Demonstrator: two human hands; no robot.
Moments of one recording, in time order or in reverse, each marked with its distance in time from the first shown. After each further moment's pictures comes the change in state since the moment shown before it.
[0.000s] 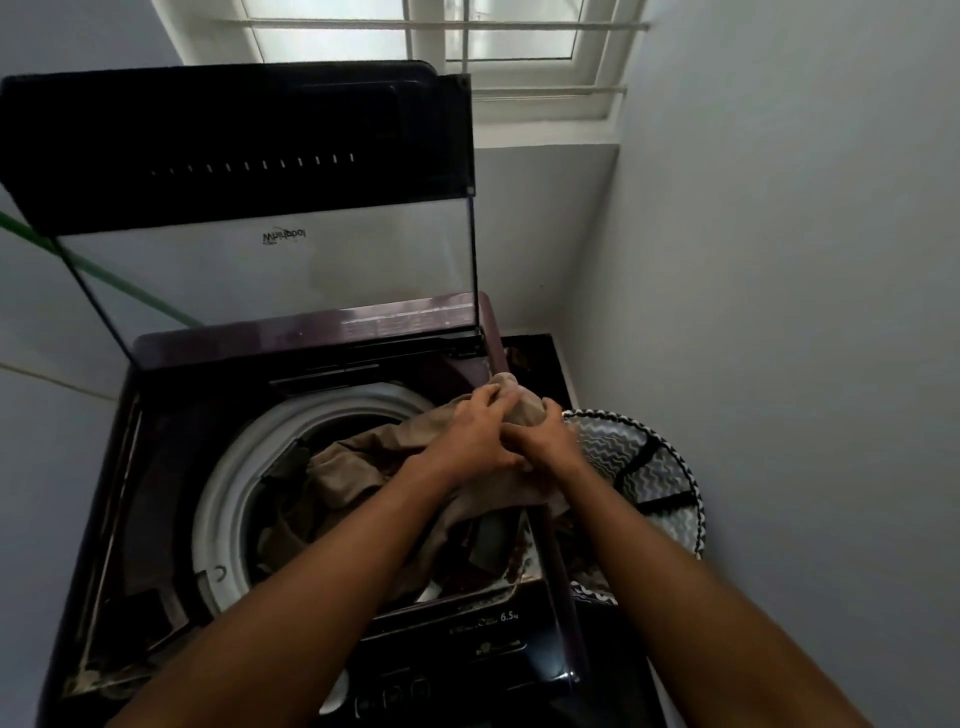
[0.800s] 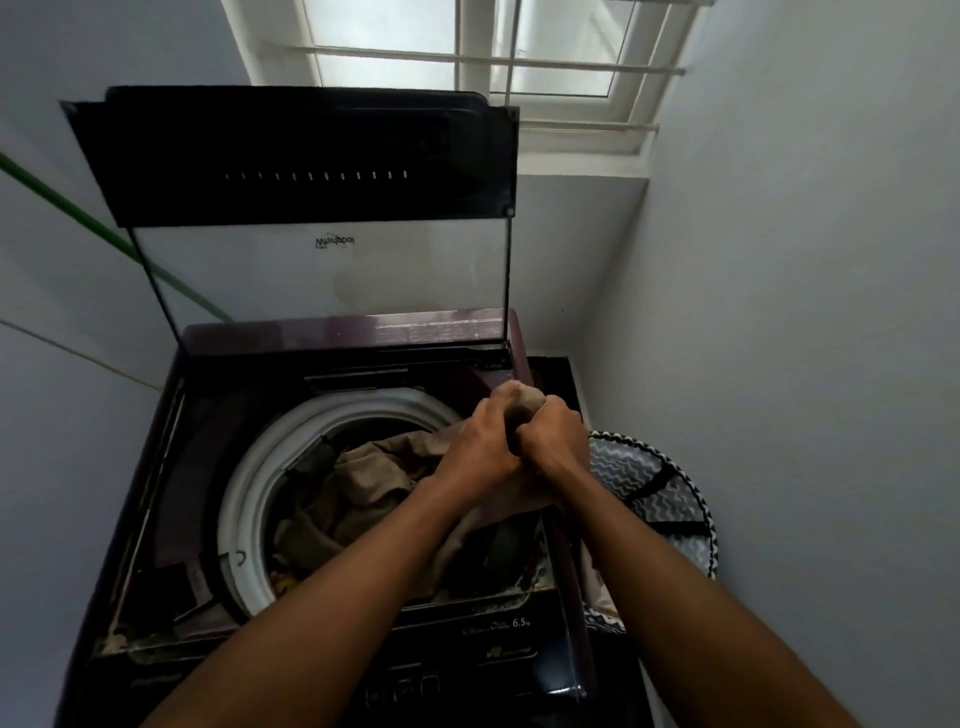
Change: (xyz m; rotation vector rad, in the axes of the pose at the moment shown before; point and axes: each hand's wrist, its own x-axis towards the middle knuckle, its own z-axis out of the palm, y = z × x) left_hand -0.028 -0.002 -0.003 -0.405 0.248 -0.058; right_hand -0.041 -0.049 0.003 -0.239 0.247 -0.190
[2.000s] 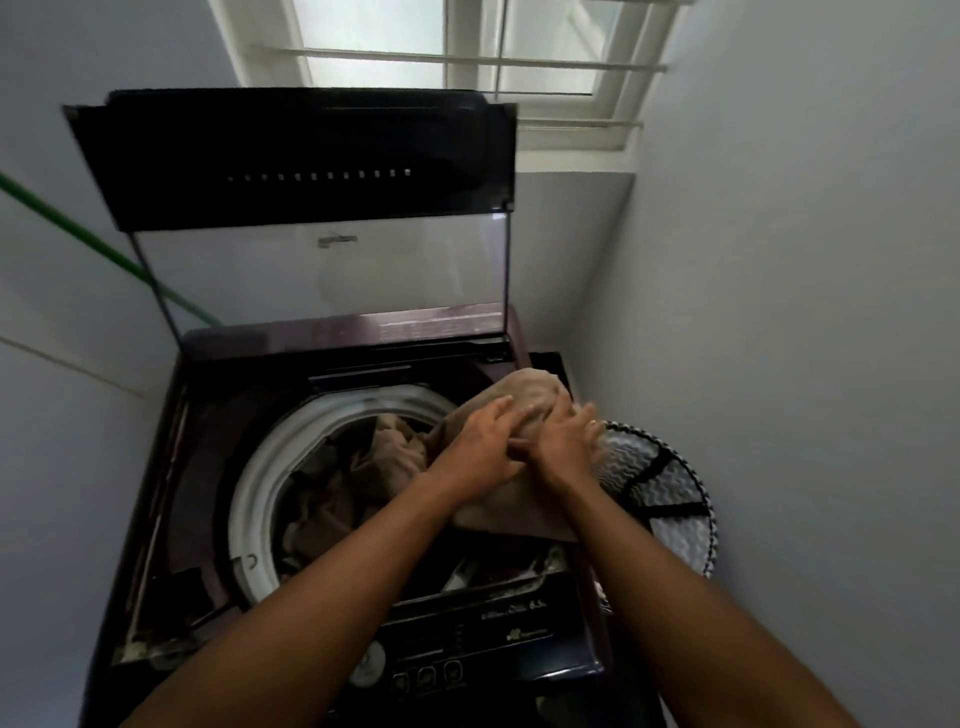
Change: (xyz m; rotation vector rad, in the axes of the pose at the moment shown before) left_hand -0.007 -0.018 -0.009 0.321 -0.165 0.124; right_hand -0.005 0.027 0.030 -0.120 0.032 0.068
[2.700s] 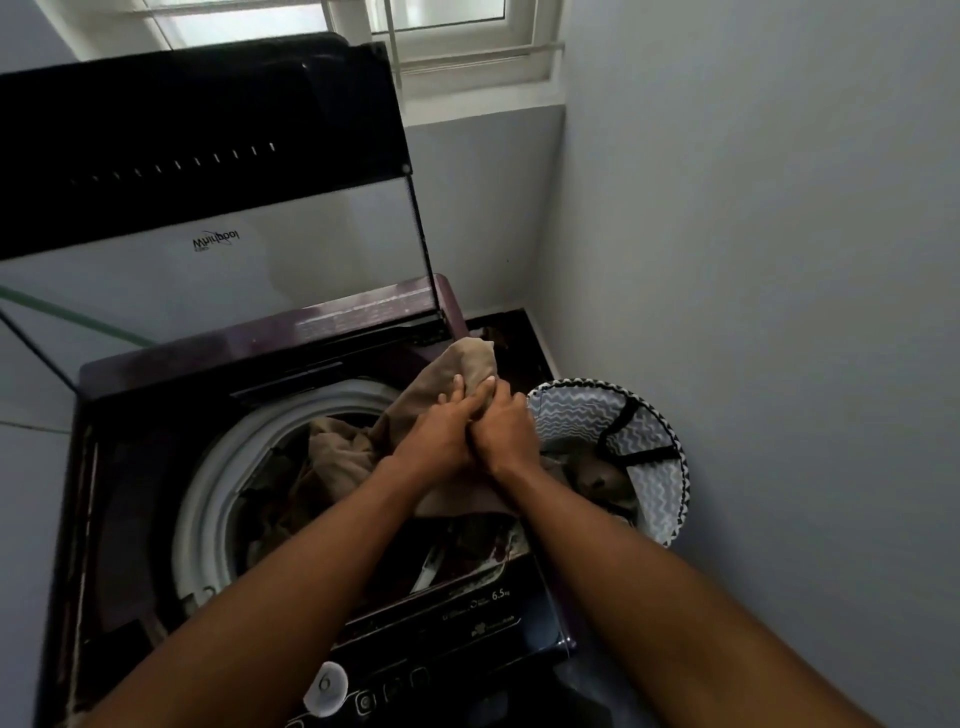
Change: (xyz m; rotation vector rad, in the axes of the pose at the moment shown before) left_hand 0.038 -0.001 0.023 0.136 -0.220 -0.019; right_hand 0.006 0.009 0.017 0.273 -0.004 -0.063
